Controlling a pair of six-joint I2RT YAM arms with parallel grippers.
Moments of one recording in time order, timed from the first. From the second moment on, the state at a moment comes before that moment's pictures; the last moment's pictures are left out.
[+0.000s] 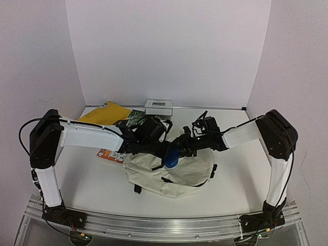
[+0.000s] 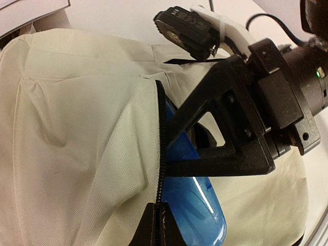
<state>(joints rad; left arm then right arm) -1.02 1.88 1.30 -0.17 -0.17 -0.40 0.58 2.01 1.10 0.26 -0.70 0.97</state>
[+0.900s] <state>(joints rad) -0.92 1.87 1.30 -0.13 -0.02 -0.58 0.73 2.00 0.97 0.64 -0.21 1.17</state>
